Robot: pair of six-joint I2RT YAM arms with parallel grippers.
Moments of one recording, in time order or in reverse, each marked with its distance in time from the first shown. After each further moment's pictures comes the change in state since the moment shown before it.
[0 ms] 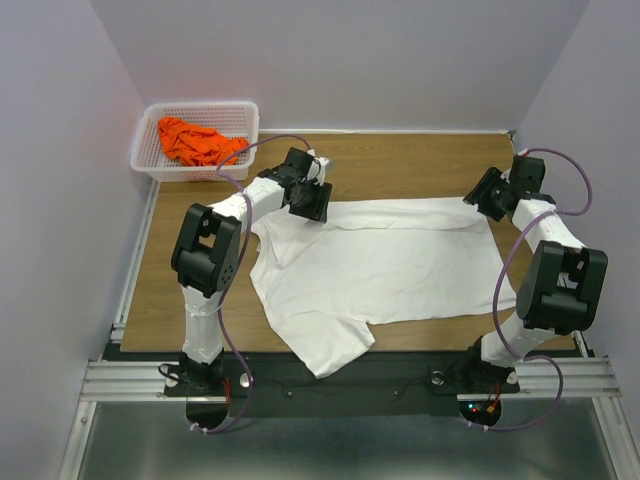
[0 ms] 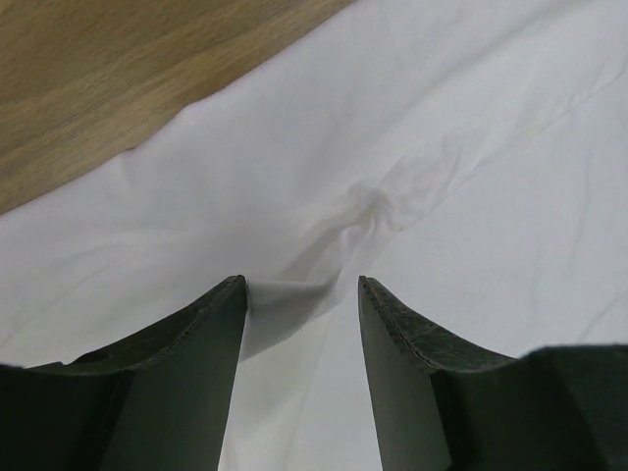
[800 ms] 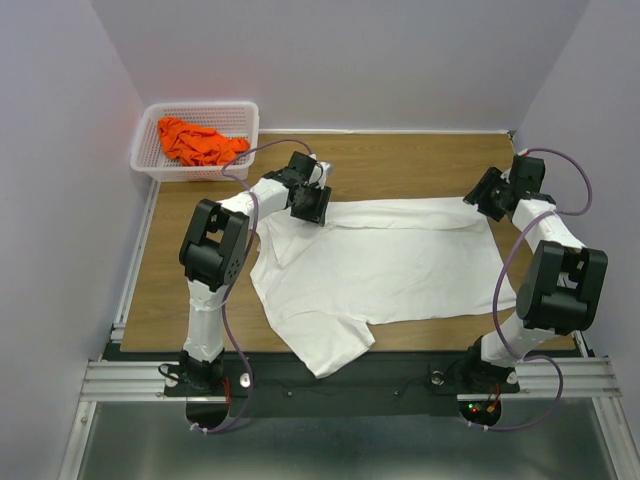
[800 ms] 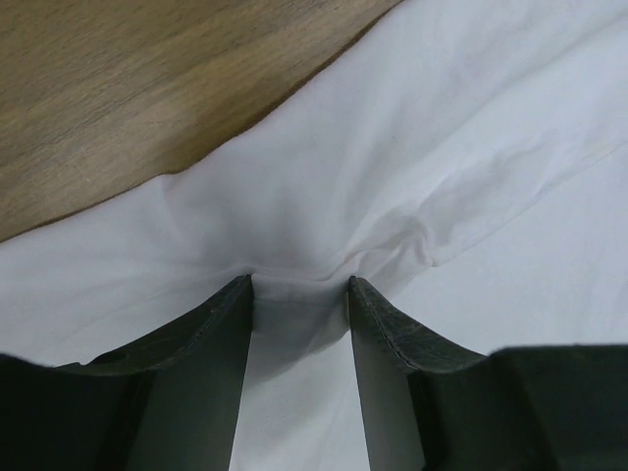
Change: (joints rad) left arm 0.000 0.076 0.017 0.019 -0.028 0.002; right arm 0.000 0.000 0.000 0.000 0.000 0.000
